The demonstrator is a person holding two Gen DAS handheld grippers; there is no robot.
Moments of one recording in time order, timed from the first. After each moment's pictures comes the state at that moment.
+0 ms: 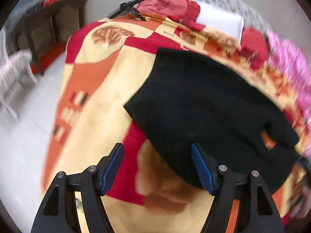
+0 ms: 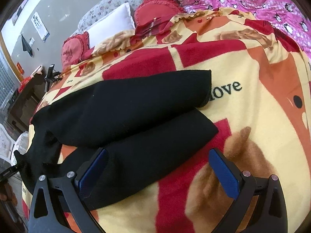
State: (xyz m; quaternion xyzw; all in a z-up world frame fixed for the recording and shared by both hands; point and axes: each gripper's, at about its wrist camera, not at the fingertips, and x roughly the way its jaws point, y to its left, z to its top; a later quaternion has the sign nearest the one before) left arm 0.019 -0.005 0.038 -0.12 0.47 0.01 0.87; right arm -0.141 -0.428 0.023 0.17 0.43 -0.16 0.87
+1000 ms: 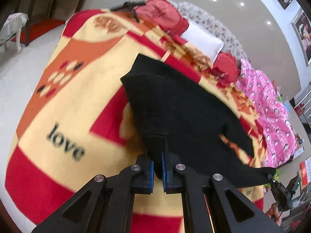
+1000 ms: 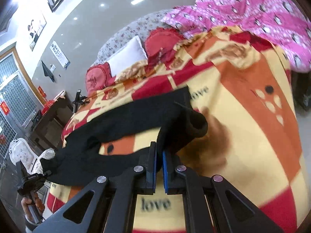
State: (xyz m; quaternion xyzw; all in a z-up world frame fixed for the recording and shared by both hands) left arm -0.093 0.044 0.009 -0.26 0.43 -0.09 0.86; right arm -0.283 -0.415 0.096 0.23 0.34 -0.12 0.91
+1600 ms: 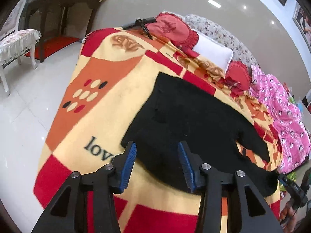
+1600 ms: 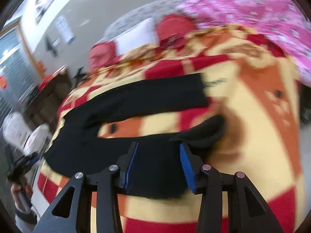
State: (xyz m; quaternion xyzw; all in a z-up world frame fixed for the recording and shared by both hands) left arm -0.101 0.043 0.047 -0.21 0.39 -0.03 0.89; right arm -0.242 -0.365 0.091 0.16 0.40 -0.09 0.90
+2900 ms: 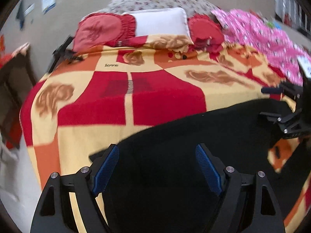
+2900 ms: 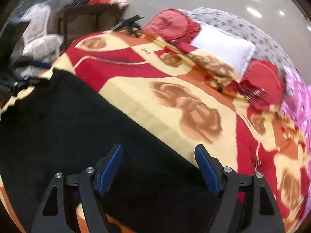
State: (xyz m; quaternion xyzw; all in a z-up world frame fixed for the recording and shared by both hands) left arm 0.161 -0.076 0.028 0.08 0.41 -0.16 0.89; right arm 0.028 -0.248 0.028 -0.21 0.45 0.07 0.87
